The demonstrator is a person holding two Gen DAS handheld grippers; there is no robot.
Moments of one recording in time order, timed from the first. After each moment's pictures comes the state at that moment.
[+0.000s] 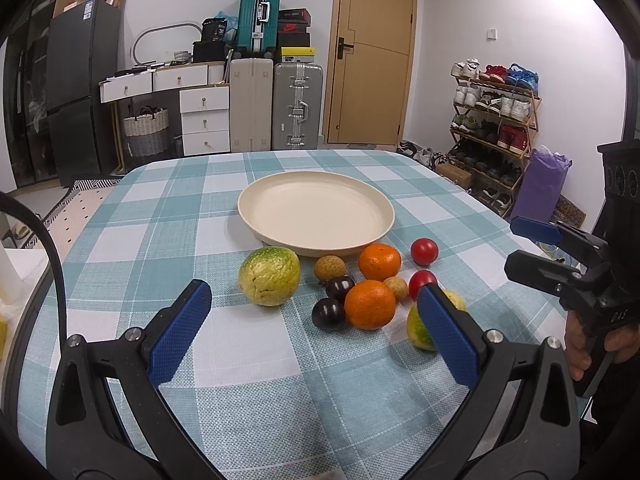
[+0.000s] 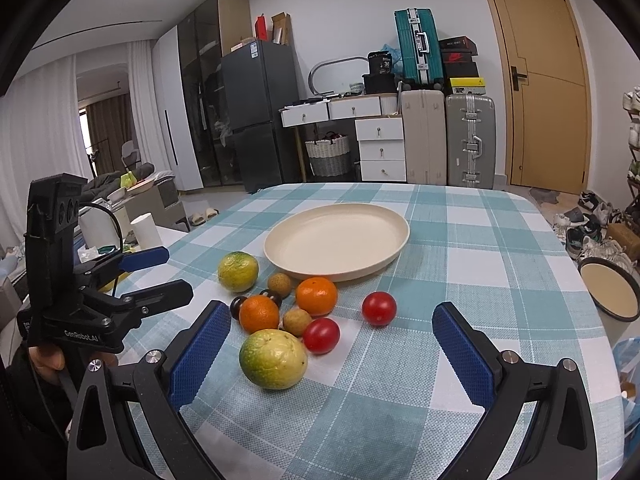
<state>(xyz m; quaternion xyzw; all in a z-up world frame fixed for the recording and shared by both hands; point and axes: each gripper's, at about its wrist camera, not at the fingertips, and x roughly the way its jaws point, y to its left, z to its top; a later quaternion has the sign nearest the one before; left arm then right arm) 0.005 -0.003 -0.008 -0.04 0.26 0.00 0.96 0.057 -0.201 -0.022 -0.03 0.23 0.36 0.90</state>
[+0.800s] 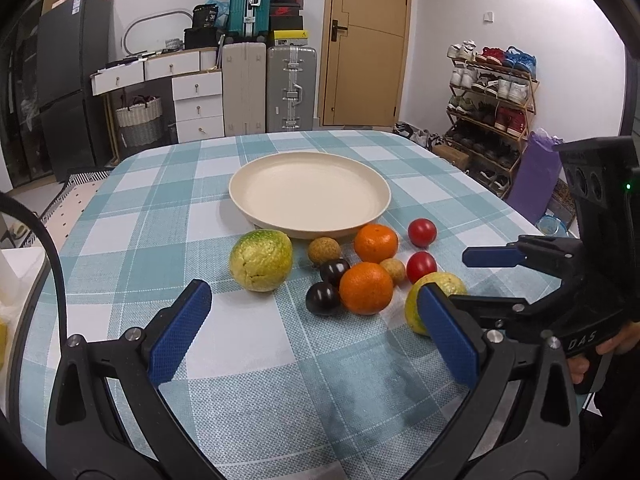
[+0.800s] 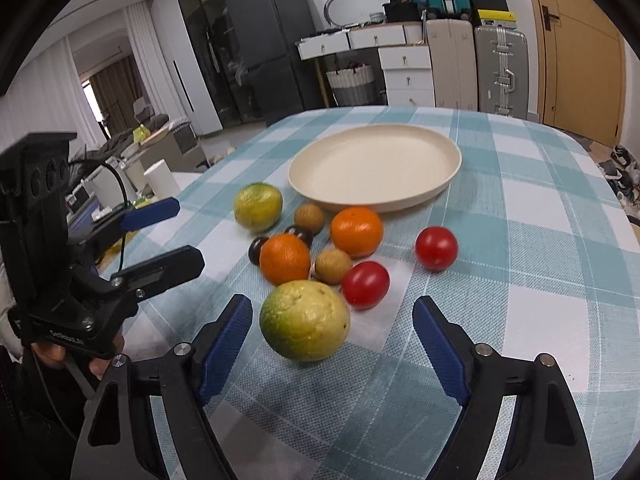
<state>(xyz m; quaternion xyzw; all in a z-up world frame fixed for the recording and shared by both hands) 0.012 -0.005 -0.011 -0.03 0.30 -0.01 0.95 0.077 -0.157 -0.051 -0.05 0.36 0.40 0.84</state>
